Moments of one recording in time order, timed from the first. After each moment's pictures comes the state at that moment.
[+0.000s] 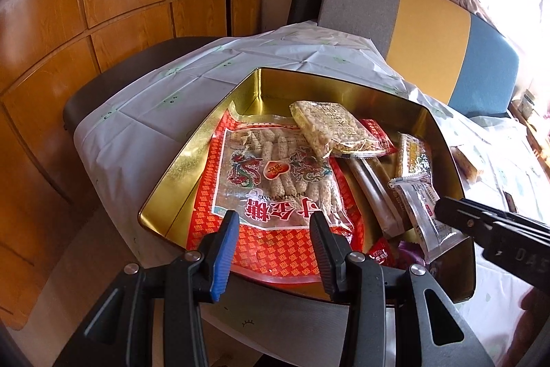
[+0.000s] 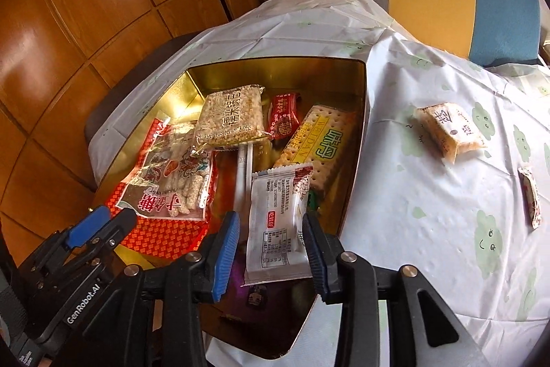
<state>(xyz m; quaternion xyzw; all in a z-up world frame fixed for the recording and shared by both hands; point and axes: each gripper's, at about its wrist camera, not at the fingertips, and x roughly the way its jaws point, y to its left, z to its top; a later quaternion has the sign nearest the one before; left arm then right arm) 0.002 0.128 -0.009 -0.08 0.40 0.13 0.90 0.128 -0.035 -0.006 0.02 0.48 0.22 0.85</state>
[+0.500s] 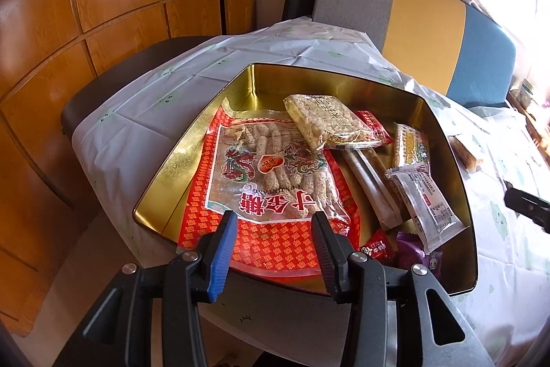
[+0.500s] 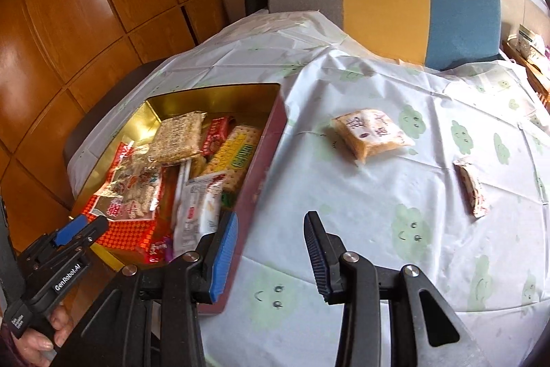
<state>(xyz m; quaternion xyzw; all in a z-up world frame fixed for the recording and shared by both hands) 0.001 0.121 -0.012 -0.06 0.40 0.12 0.90 0.121 -0.110 0.012 0.02 0.45 0.15 0.88</state>
